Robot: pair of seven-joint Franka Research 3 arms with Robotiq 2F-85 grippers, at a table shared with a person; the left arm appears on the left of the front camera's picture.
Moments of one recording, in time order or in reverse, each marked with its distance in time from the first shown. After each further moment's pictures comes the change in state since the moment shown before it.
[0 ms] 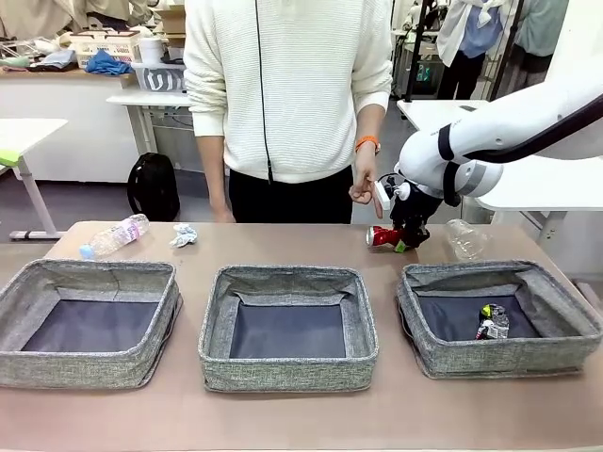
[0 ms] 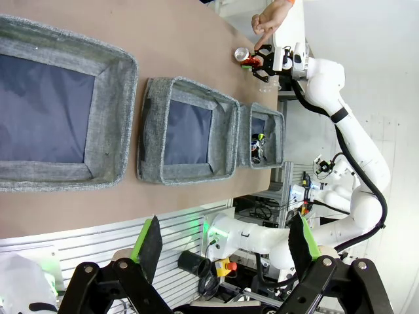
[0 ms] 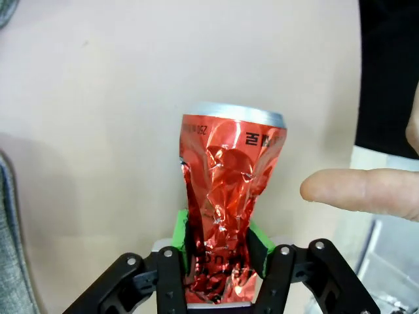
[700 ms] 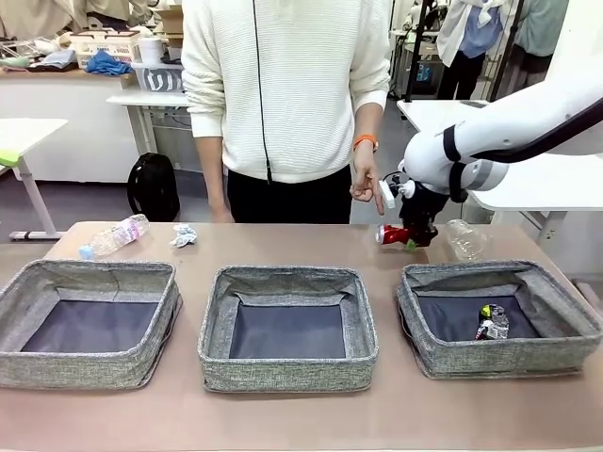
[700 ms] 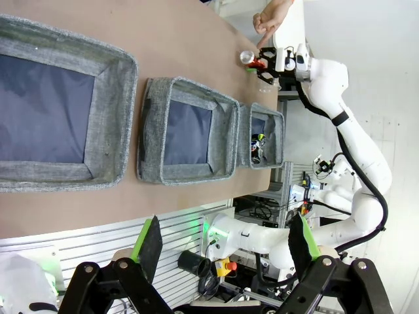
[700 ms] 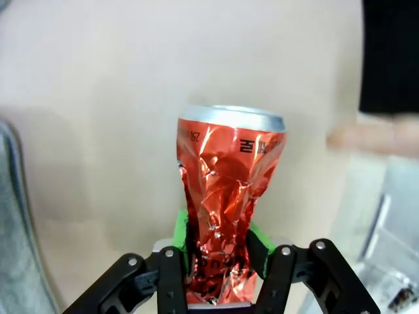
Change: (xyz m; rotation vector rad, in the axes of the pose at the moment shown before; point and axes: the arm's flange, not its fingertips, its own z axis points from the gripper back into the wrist) left arm 0.000 0.000 0.000 0.000 0.000 0.000; right arm -0.014 0.004 0.026 0.012 0.109 -0.046
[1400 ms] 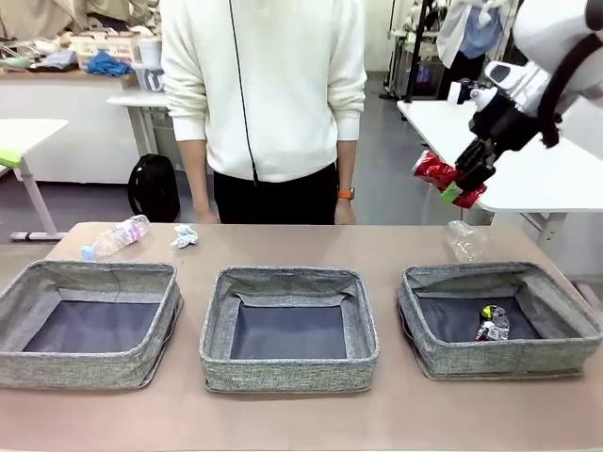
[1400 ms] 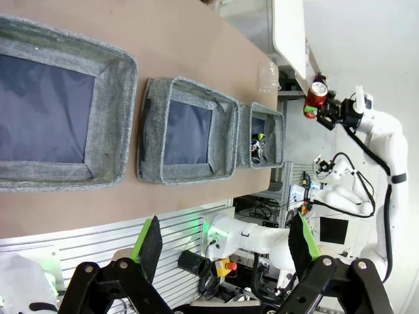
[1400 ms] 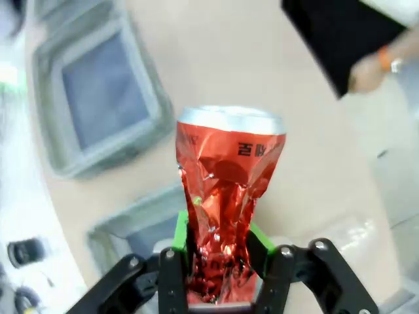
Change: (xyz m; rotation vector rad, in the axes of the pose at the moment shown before) left arm 0.000 0.000 0.000 0.001 0.000 0.000; right arm 0.016 0.137 0.210 0.049 -0.365 -0.591
